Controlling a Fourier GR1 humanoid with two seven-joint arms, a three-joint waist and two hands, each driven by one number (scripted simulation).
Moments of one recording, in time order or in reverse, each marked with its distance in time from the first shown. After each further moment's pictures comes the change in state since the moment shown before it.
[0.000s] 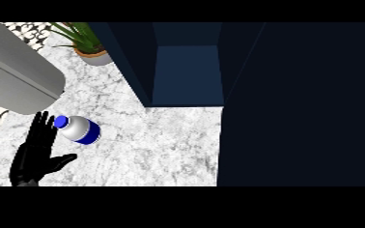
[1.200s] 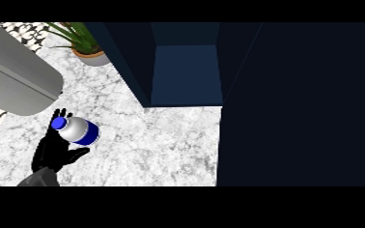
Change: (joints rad) left arm -0.266 0.071 0.013 0.583 -0.050 -0.120 -0.262; right arm -0.048 0.007 0.024 0.055 0.034 -0.007 -0.017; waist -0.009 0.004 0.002
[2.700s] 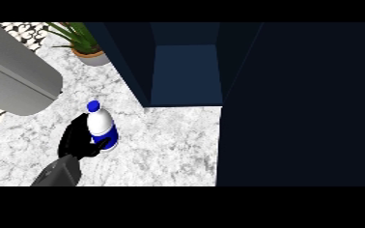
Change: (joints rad) left arm -0.066 -0.093 -0.051 -0.017 -0.009 -0.052 0.007; right arm -0.003 -0.019 -0.008 0.013 -0.024 -0.006 0.001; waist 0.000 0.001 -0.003
